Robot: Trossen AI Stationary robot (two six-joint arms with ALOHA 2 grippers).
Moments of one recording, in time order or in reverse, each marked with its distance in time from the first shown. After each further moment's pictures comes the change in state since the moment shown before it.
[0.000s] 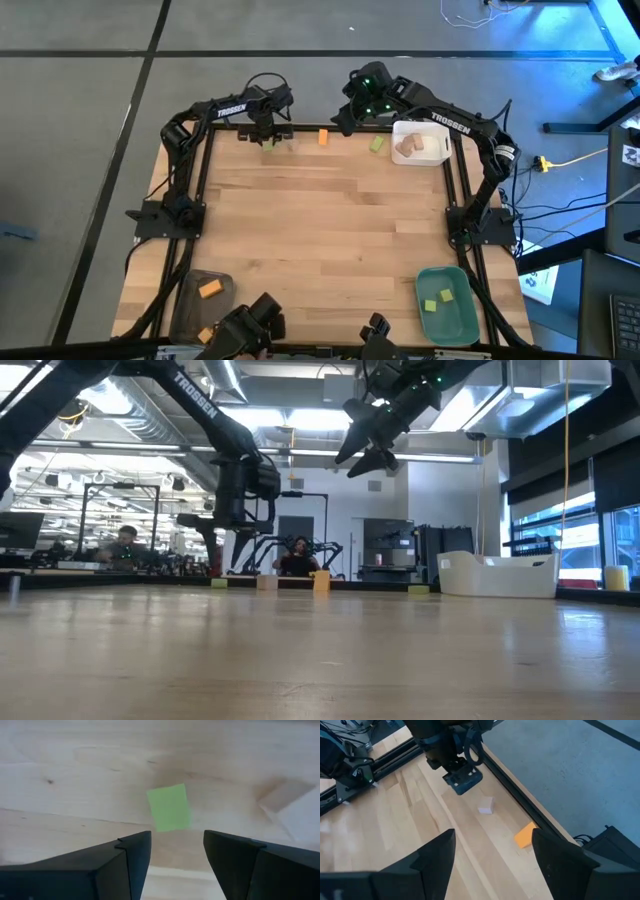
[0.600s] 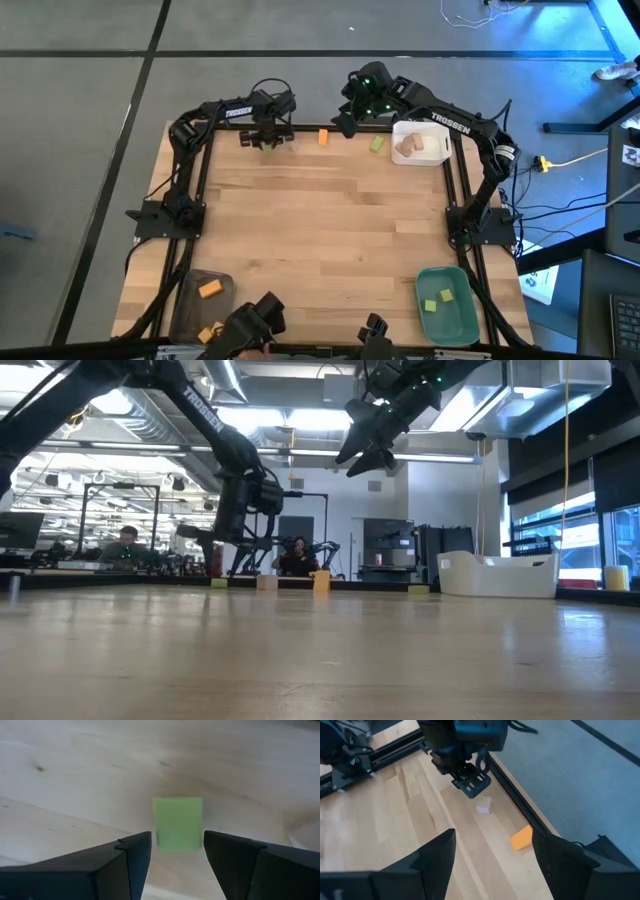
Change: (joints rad) left arm -0.002 0.078 -0.002 0.017 -0.038 -0.154; right arm 0.000 0.000 0.000 0.000 -0.003 -0.086
